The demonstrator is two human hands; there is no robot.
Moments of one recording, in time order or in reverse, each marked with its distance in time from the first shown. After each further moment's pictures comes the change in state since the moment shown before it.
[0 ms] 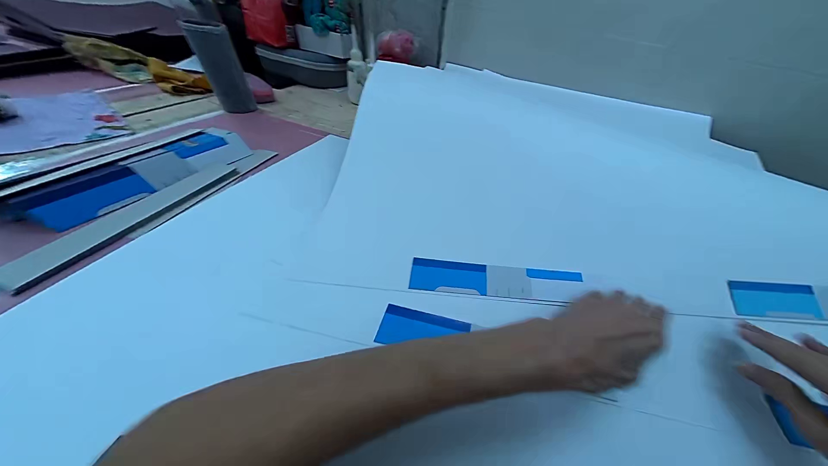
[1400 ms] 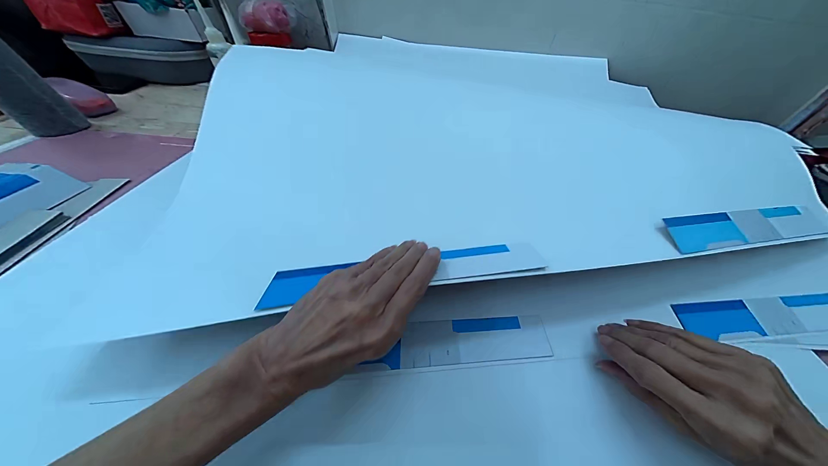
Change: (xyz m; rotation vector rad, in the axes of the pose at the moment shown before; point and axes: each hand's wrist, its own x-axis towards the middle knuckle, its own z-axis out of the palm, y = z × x) left_hand -0.123 -0.058 -0.055 0.721 0.331 0.205; right_hand -0.020 -0.053 0.039 -0.245 0.270 -0.484
